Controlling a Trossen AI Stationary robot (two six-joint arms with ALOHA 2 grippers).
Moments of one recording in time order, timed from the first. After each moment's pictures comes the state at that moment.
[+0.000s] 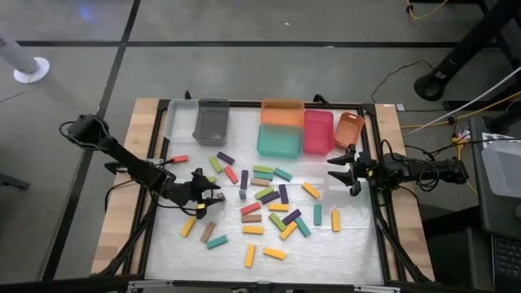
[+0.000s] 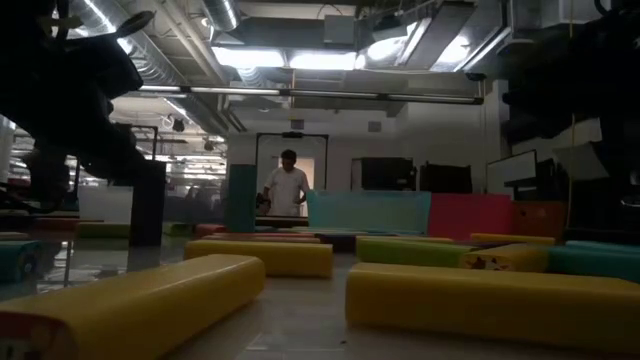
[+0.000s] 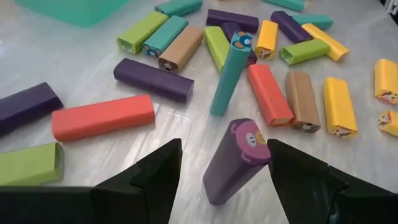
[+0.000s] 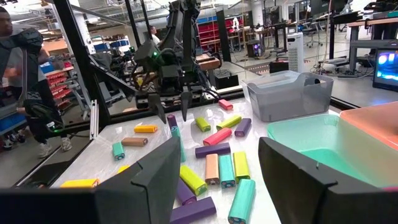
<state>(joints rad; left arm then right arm) -0.52 1.16 0.24 0.29 -0.56 -0.58 0.10 0.00 0.04 0.00 0.15 0.19</state>
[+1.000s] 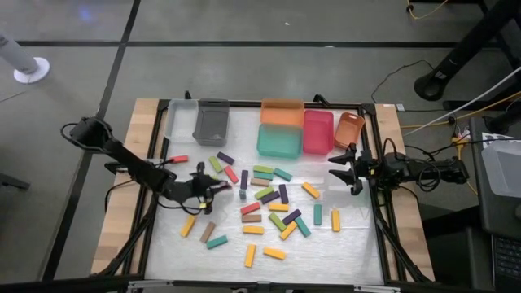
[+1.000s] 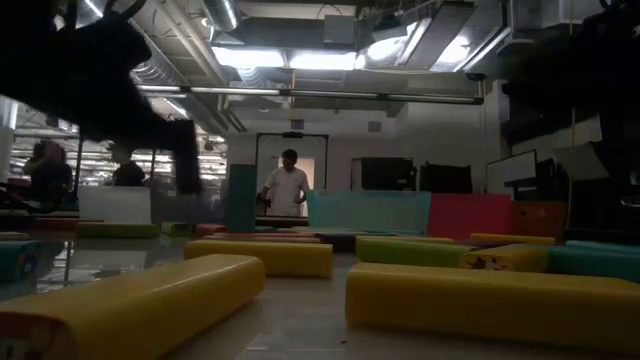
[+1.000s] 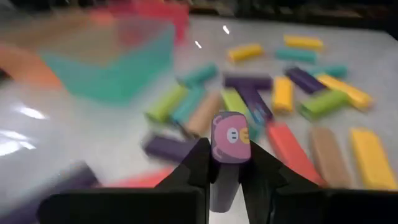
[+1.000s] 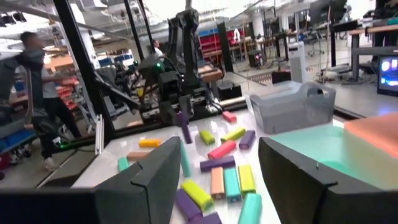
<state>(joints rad) -0.49 1.23 0.24 0.58 -0.76 -0.28 0.10 0.02 0.04 0.07 0.15 0.20</state>
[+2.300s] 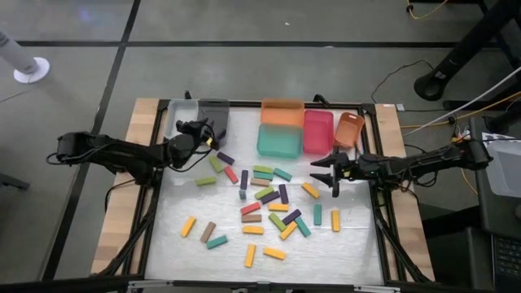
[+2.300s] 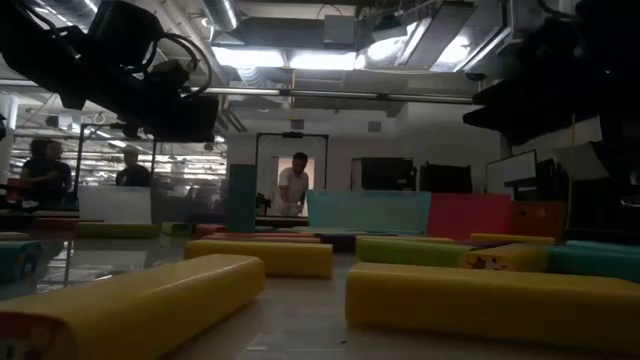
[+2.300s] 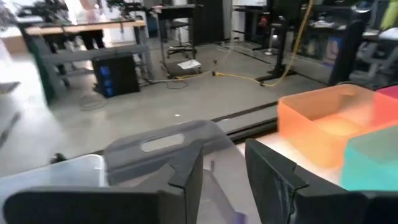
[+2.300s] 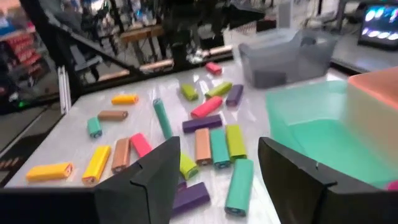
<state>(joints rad) 0.21 1.09 0.24 0.62 -0.92 -0.19 0.10 0.75 0.17 0.38 0.17 0.23</state>
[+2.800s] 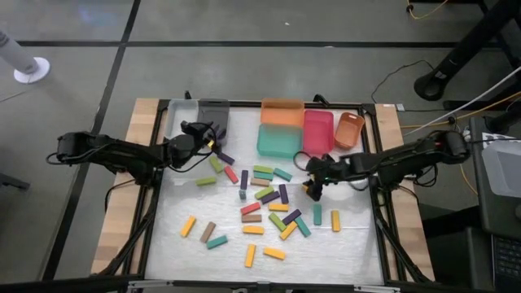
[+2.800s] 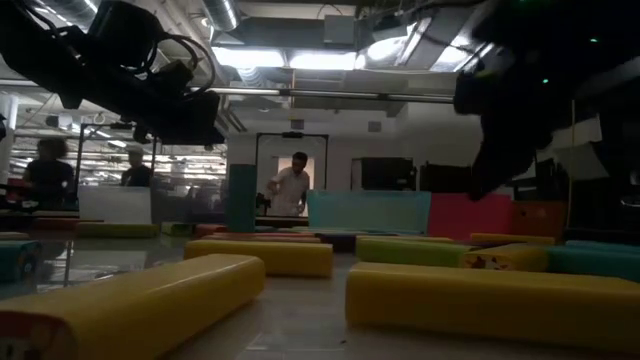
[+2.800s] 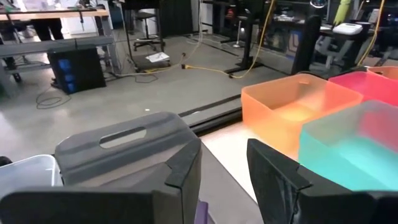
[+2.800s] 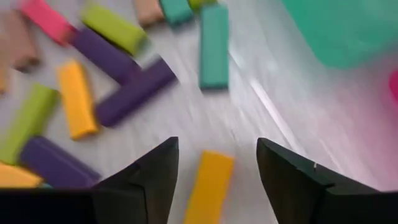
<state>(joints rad) 0.21 1.09 0.24 0.61 -0.79 -0.20 0.11 1.29 0.63 -0.35 0.15 0.58</state>
